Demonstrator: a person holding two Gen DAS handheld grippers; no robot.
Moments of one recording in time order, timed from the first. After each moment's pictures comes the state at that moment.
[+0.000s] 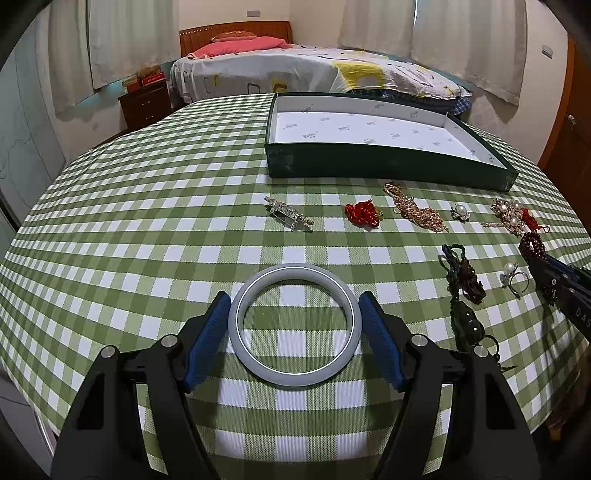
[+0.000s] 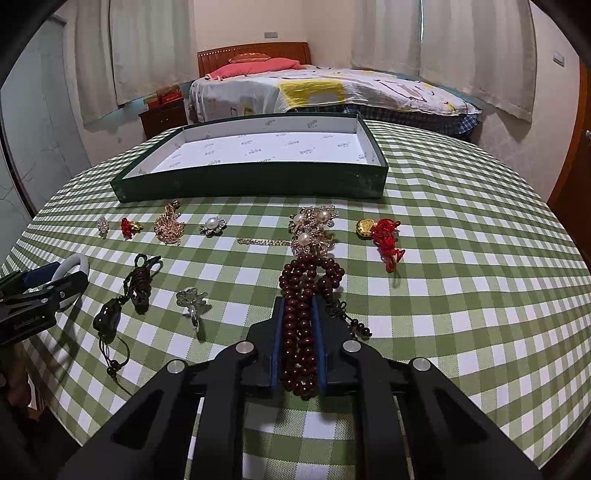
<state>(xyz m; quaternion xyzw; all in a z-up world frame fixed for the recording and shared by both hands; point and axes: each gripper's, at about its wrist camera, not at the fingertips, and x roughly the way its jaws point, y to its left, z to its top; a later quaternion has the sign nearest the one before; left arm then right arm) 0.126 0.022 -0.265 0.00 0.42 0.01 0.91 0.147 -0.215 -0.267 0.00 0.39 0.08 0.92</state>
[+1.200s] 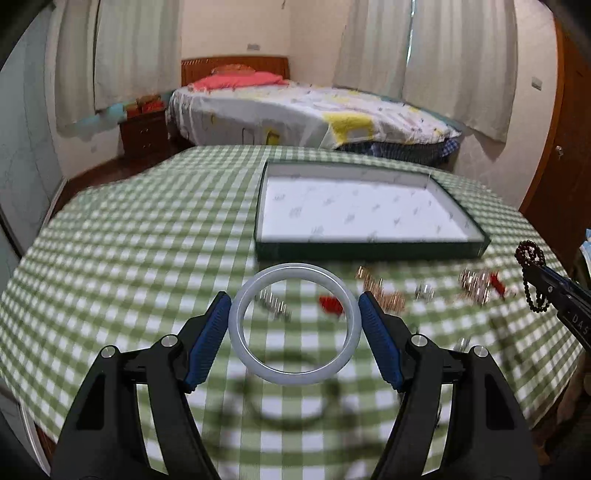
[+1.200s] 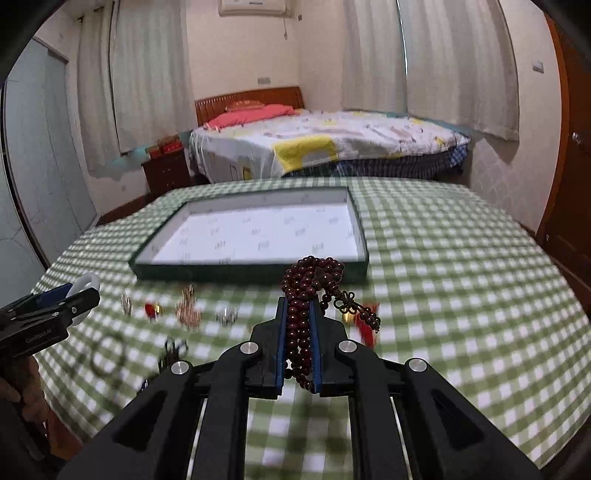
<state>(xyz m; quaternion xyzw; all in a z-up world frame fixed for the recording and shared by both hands) 0.144 0.018 -0.201 -0.02 0.34 -0.01 0.94 0.153 -0.228 -0.201 0.03 0.30 0.08 0.95</state>
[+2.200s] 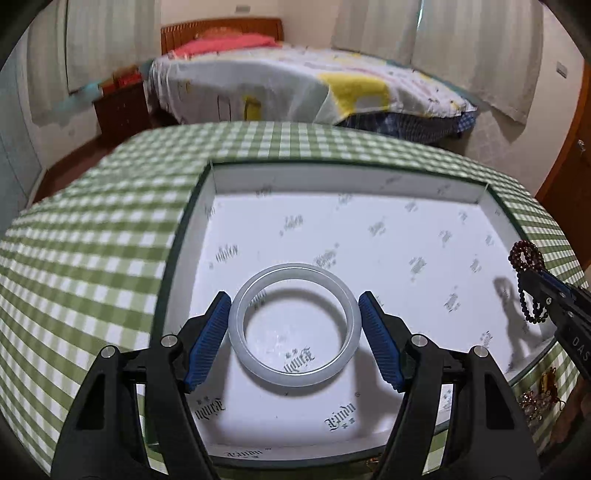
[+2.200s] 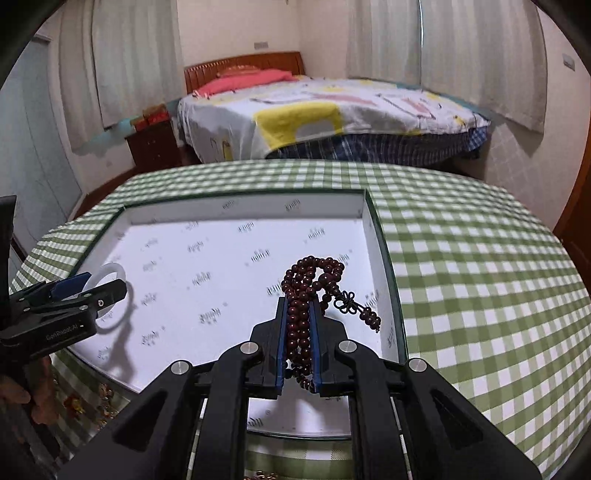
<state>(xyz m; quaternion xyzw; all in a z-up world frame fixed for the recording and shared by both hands) 0.343 -0.003 -0.261 -0.03 0.43 -0.02 0.90 0.329 -0.213 -0.243 0.02 0.38 0.08 0.92</state>
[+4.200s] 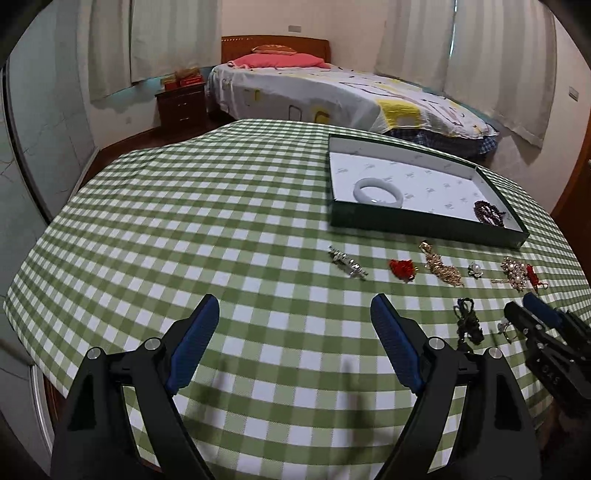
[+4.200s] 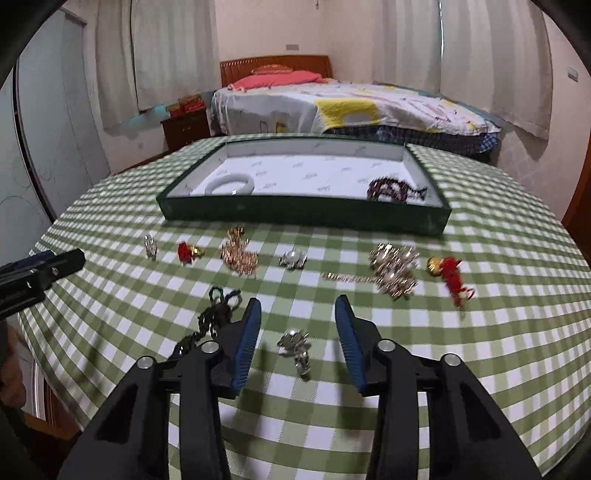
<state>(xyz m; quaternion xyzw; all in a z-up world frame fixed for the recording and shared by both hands) 0.115 0.074 -0.221 -0.05 0.39 0.06 0.92 0.154 -0.157 -0.255 0.00 0.37 0.12 0.92</state>
